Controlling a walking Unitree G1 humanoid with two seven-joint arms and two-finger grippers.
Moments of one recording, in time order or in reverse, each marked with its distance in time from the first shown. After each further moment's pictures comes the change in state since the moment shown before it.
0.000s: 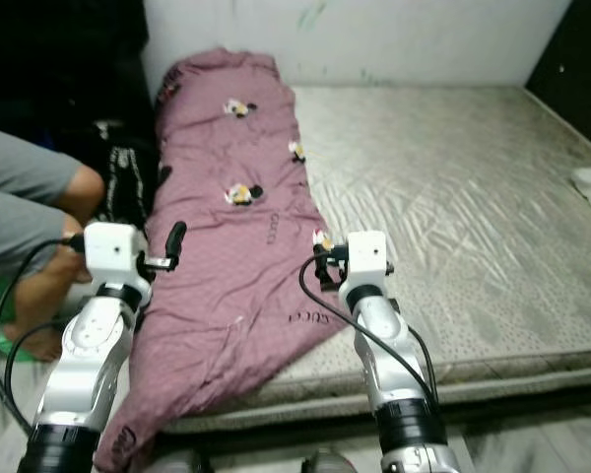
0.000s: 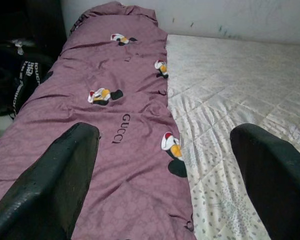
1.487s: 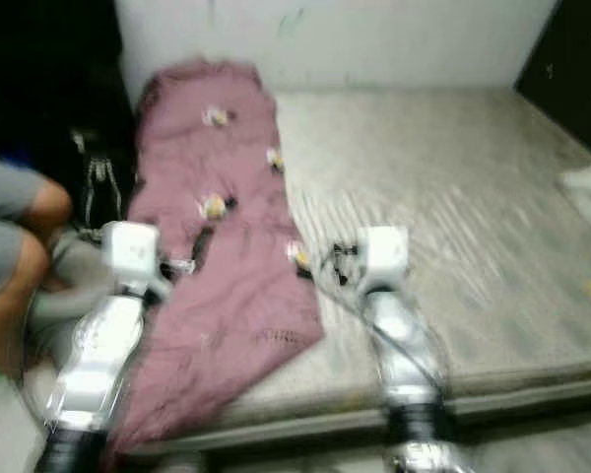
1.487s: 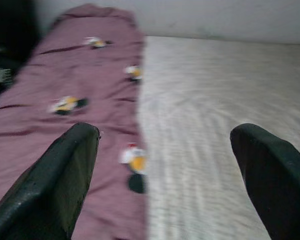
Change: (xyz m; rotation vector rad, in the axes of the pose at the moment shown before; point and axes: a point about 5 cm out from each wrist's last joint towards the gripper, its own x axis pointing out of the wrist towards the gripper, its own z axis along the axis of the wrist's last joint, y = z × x) left arm 0.002 -0.012 0.001 -0.006 -0.004 -0.063; right arm 0.002 0.000 0.006 0.016 -0.013 -0.003
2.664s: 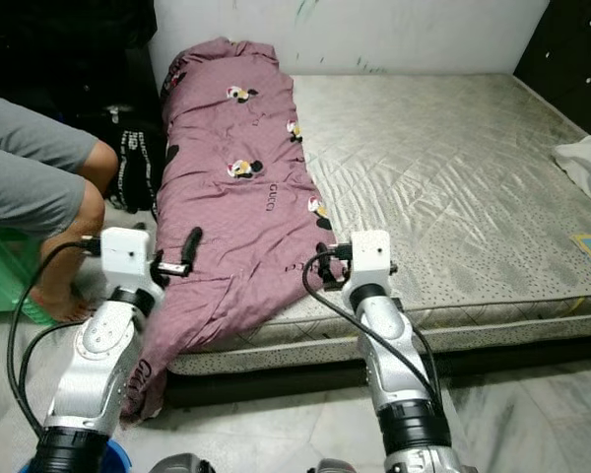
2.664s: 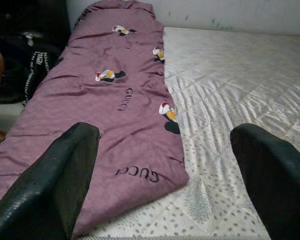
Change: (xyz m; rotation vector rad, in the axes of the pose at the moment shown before) left arm -0.001 -0.001 -0.001 0.000 0.007 0.002; right arm -0.003 -0.001 -0.004 -0.008 0.010 0.002
